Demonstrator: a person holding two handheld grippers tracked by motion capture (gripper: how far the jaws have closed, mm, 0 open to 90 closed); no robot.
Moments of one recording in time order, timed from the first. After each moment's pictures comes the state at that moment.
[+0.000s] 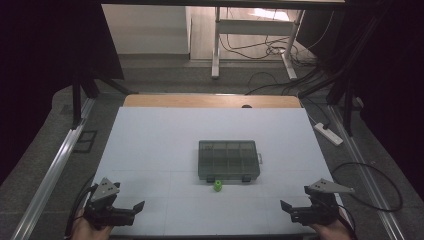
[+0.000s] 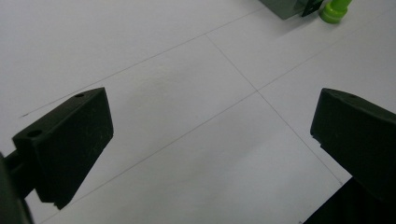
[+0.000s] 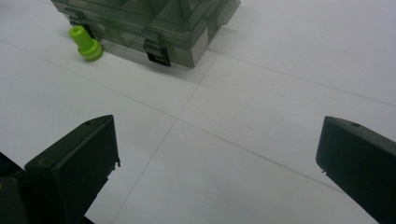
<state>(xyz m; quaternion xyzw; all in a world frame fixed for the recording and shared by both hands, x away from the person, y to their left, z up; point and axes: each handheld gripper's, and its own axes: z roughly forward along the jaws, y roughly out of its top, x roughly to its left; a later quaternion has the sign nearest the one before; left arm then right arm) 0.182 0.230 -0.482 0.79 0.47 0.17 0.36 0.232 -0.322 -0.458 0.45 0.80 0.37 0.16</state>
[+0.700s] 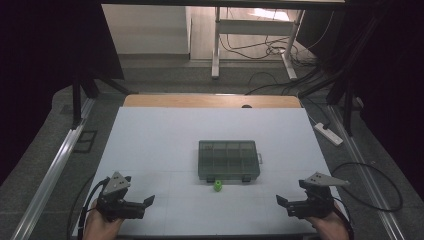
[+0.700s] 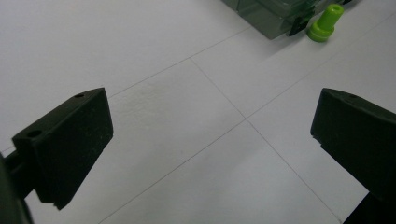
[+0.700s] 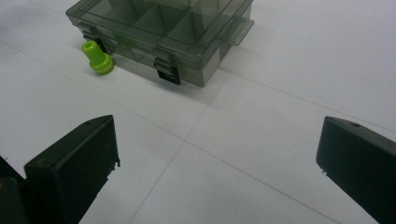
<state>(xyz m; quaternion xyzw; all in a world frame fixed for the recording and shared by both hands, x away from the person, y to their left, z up) 0.202 0.212 -0.484 0.79 0.45 0.16 0.38 0.248 -0.314 -0.455 0.43 0.80 0.38 0.15</state>
